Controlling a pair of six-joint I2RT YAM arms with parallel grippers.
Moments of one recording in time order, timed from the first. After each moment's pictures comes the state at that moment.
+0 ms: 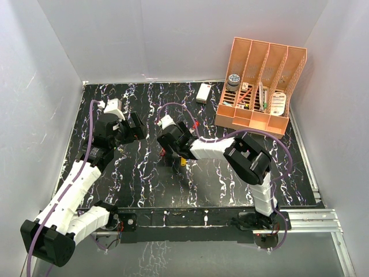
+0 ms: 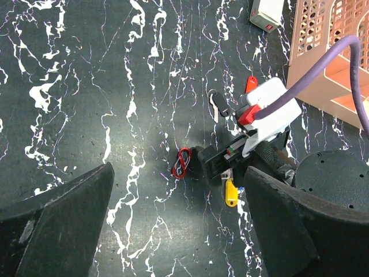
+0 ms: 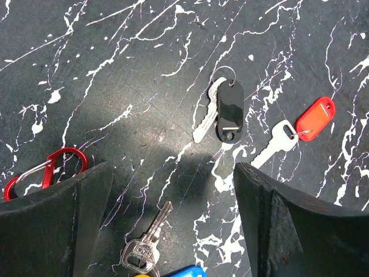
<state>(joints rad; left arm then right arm) -0.34 0.96 0.89 -0.43 -0.07 -0.46 0.90 2.03 1.28 0.01 0.44 0.02</state>
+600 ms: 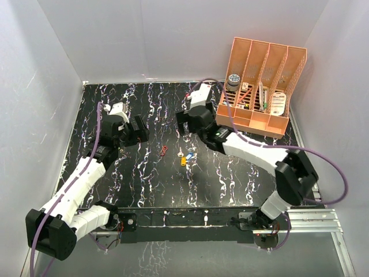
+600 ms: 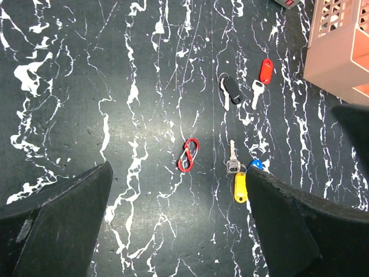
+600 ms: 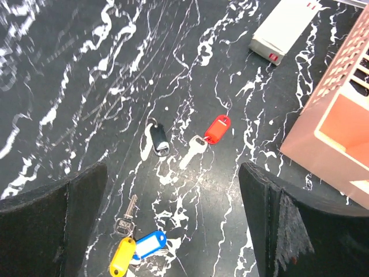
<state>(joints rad) -0.34 1.03 0.83 -0.38 -0.06 -0.47 0.79 1.62 1.17 -0.05 0.43 0.16</state>
